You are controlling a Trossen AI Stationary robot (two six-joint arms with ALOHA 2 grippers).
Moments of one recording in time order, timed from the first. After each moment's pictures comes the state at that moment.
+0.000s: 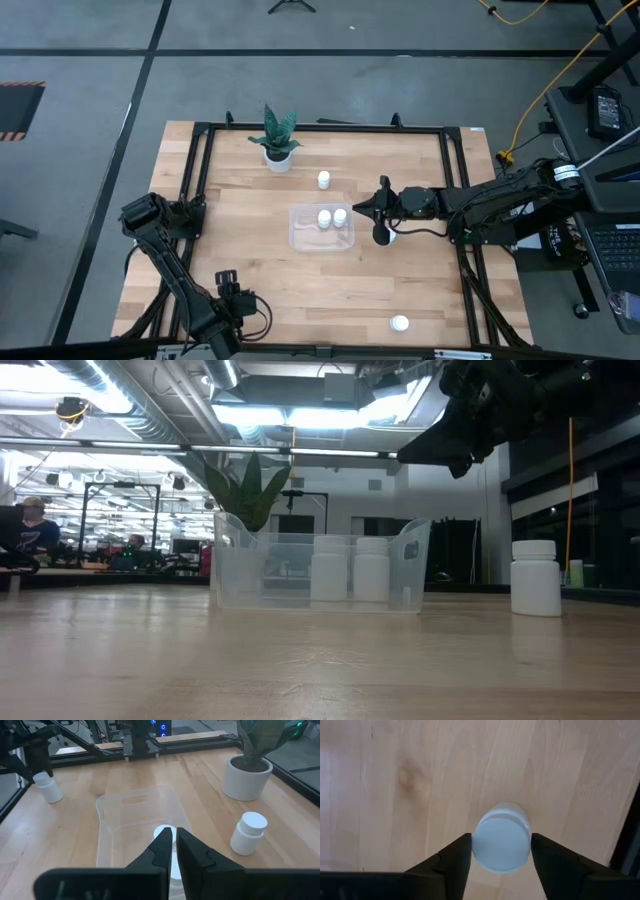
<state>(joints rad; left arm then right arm) -0.96 1.88 1.39 -1.12 -0.27 -1.16 0.12 1.20 0.52 0.34 0.23 0.16</state>
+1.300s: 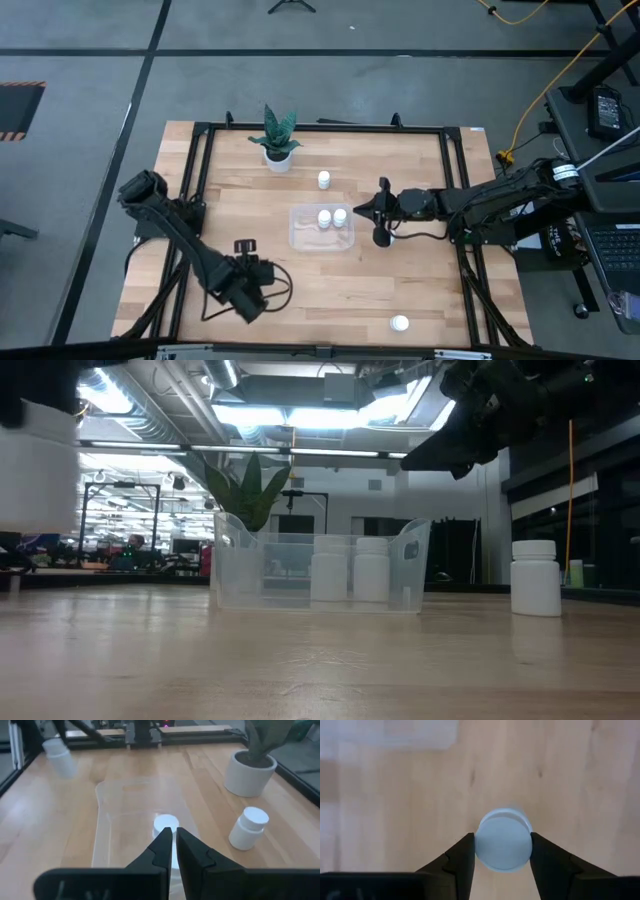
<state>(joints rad) -0.71 1.71 1.39 -1.18 -0.32 -0.80 0.13 1.21 0.52 0.31 0.23 0.10</state>
